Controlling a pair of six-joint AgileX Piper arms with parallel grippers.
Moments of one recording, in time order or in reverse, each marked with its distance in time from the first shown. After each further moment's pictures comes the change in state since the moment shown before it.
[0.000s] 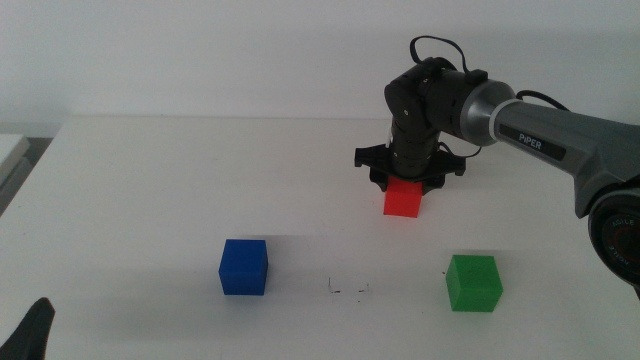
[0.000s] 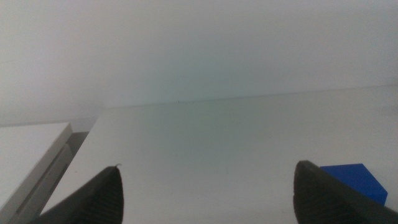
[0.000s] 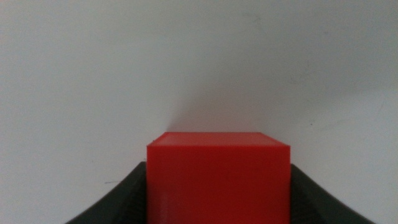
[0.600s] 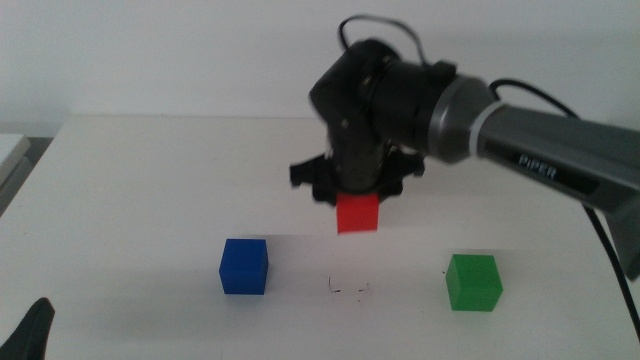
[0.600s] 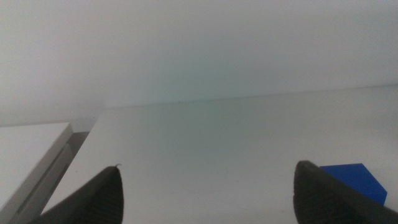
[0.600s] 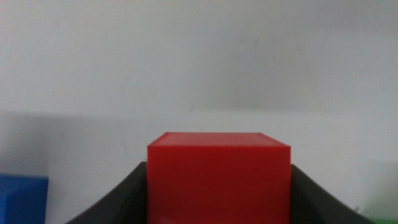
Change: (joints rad) left arm 0.000 0.000 0.000 0.000 0.000 0.000; right arm 0.259 -0.193 0.078 -0.081 0.136 0.052
